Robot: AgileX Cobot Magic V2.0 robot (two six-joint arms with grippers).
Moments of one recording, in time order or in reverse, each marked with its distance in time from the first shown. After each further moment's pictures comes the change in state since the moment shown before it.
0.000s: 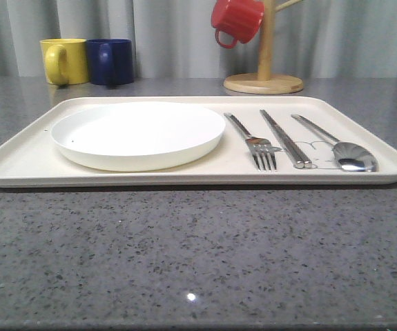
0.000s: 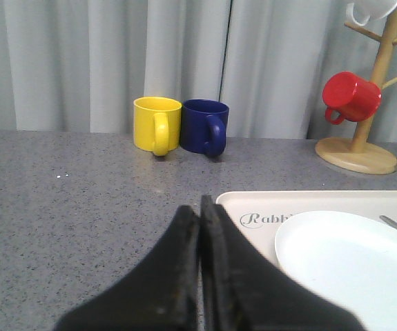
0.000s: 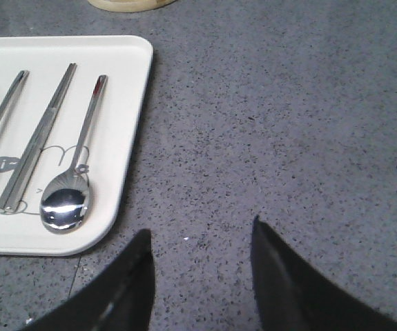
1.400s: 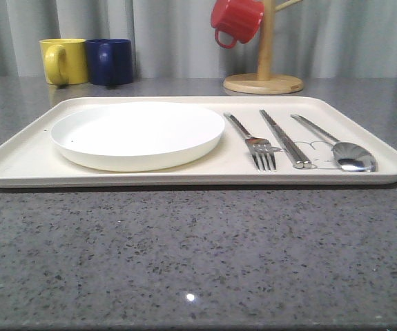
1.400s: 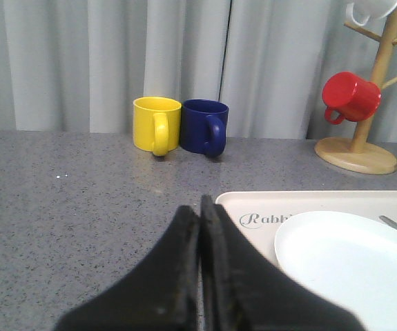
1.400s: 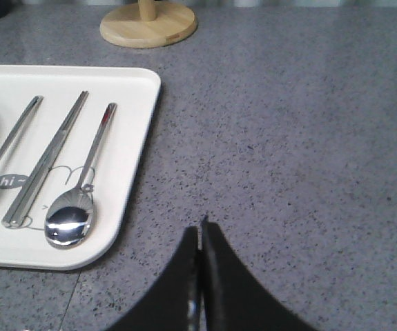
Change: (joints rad) left arm 0.000 0.000 0.000 0.000 0.000 0.000; right arm -0.030 -0.110 0.064 0.019 -0.084 -0.078
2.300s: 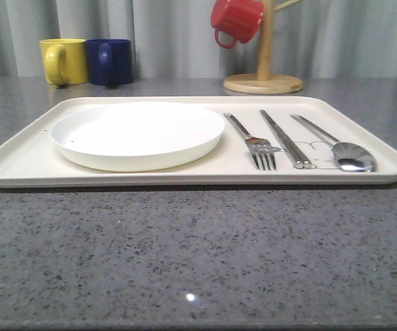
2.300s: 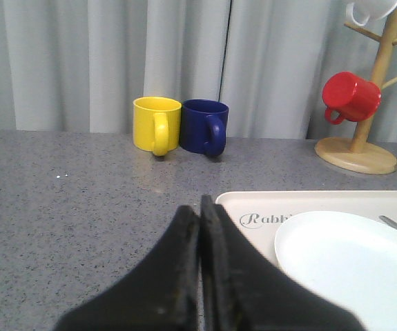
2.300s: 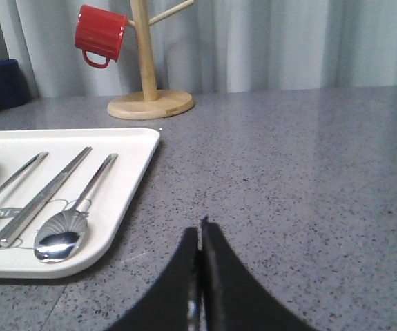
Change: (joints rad) left arm 0.000 0.000 0.000 0.000 0.000 0.000; right arm -0.075 -0.395 0.403 0.114 -0.335 -0.088
